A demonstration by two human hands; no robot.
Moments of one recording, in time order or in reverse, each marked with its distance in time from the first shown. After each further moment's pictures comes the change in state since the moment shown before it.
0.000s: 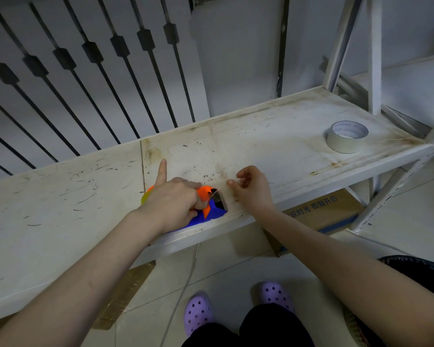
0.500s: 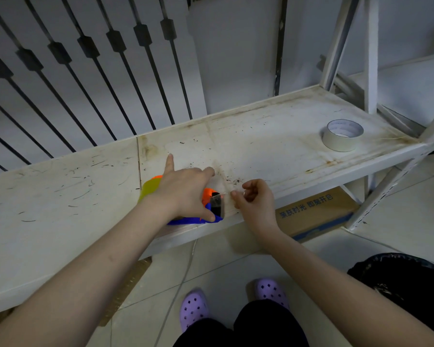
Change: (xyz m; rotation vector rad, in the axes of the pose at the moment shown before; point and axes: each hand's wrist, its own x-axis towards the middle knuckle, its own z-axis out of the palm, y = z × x) left_hand 0.024 0.015 -0.009 -0.164 0.001 -0.096; right_hand -0.041 0.008 -0.010 0.195 0.066 0.058
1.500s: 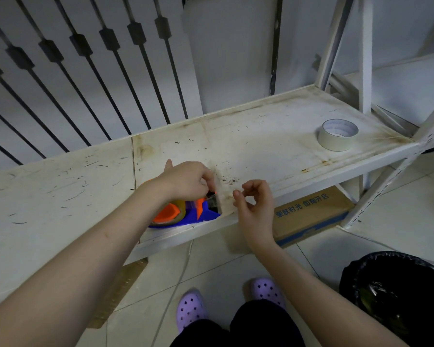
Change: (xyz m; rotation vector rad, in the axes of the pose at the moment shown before) left_hand 0.024 -0.005 -0.008 -0.406 -0.115 -0.040; right_hand -0.020 -0.002 0.001 0.088 0.127 -0.192
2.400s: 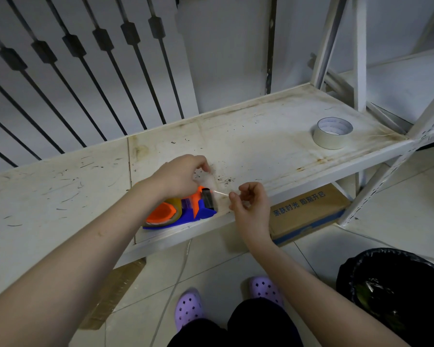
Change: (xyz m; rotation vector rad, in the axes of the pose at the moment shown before) left_hand 0.009 -0.009 0.003 -0.031 0.112 0.035; right_hand 0.003 0.006 -0.003 0.010 -0.008 0.125
